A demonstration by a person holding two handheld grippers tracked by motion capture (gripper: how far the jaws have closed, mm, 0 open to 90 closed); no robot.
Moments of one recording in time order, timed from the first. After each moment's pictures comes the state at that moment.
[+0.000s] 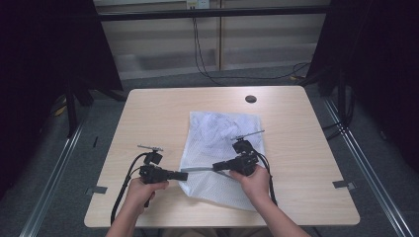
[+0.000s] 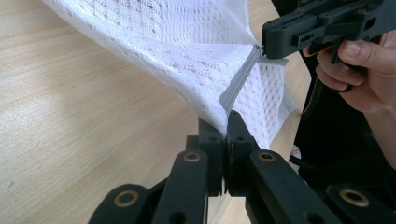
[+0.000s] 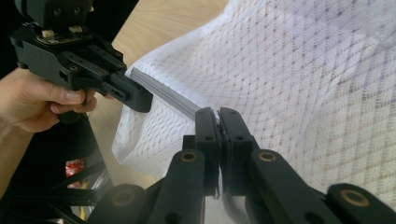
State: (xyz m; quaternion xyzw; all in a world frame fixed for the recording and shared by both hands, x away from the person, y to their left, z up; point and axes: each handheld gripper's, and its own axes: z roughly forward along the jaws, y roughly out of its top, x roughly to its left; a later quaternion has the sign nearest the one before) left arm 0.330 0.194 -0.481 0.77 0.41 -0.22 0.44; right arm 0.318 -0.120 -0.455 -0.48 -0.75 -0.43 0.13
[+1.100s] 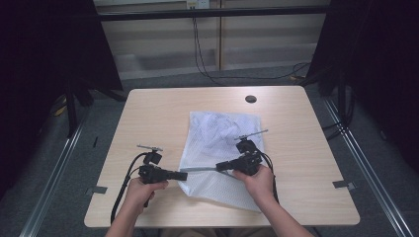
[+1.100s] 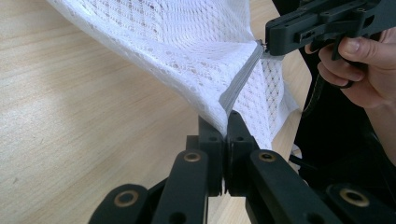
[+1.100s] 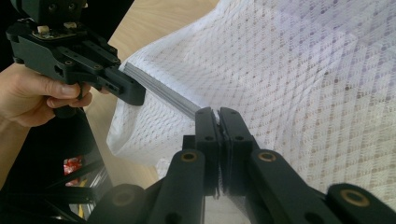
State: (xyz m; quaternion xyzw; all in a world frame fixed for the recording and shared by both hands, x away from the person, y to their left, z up) left arm 0.329 0.195 -0.479 0.77 0.41 -0.21 0.44; right arm 0.317 -0.128 -0.455 -0.48 -0.76 -0.42 0.13
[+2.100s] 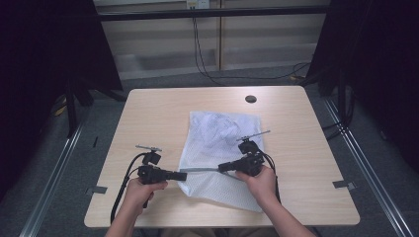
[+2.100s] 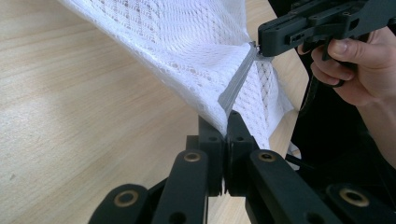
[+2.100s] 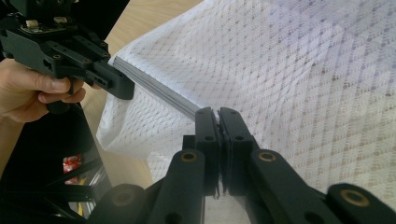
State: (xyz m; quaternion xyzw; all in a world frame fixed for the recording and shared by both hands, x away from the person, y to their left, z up) left arm 0.326 0.196 -0.476 0.77 0.41 -0.22 0.44; right arm 0.315 -0.135 -0.458 -0.48 -0.76 -0.42 0.13
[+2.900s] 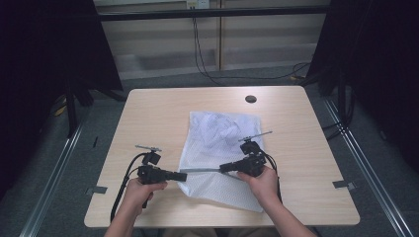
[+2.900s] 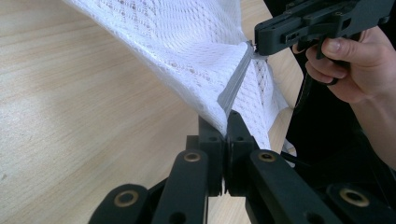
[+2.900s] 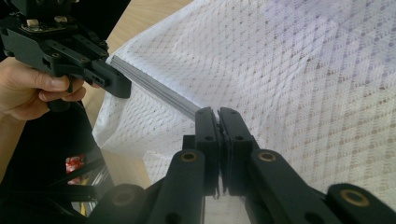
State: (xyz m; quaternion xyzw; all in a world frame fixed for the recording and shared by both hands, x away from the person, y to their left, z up) left arm 0.326 0.197 -0.475 0.77 0.40 -0.23 0.44; right arm 0.314 -0.139 -0.458 -0.48 -0.76 -0.42 0.13
